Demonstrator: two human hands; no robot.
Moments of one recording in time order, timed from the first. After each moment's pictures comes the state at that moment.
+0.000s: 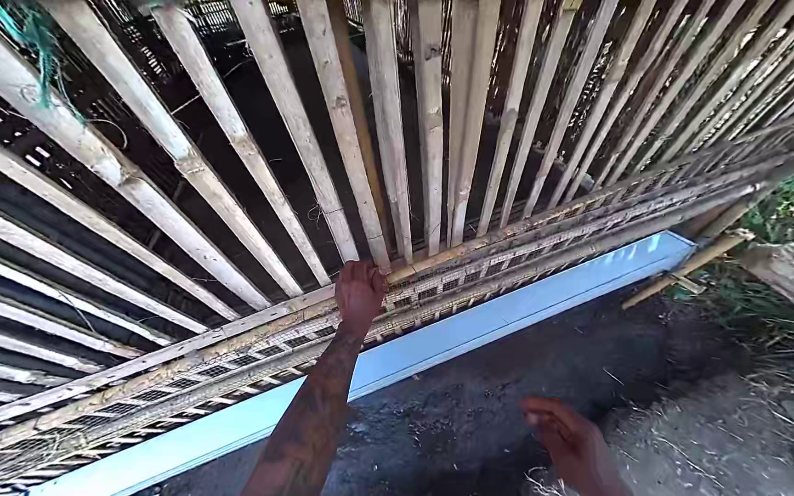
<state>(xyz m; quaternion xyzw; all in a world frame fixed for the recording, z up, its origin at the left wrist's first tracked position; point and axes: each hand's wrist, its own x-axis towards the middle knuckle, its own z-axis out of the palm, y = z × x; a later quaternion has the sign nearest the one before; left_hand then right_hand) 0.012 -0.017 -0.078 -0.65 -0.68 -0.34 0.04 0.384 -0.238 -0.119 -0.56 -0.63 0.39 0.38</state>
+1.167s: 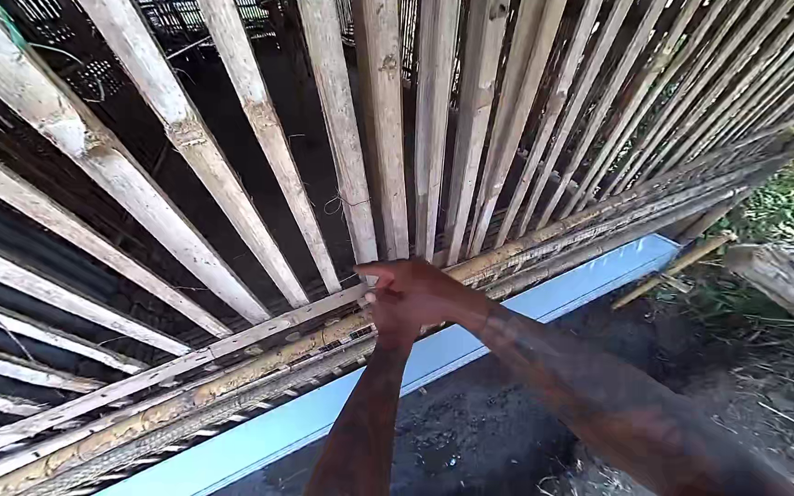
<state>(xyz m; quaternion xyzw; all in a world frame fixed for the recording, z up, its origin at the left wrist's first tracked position) 0.029 -0.023 -0.139 -0.67 -0.70 -0.23 0.04 0.113 -0.030 0.046 -0.44 -0.86 0.25 0.07</state>
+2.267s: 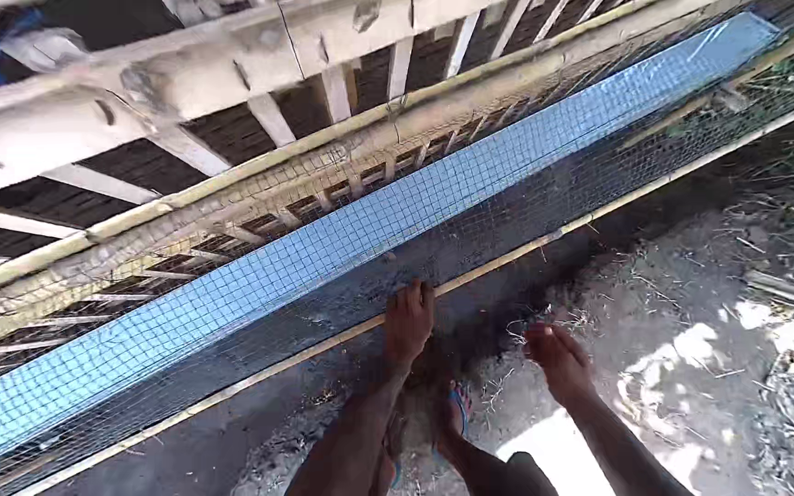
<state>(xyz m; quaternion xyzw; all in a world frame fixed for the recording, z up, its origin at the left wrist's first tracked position) 0.103 -0.205 -0.538 -0.78 -0.59 -0.19 -0.01 0.370 -0.295 -0.505 -0.73 -0.28 0.49 0.40</state>
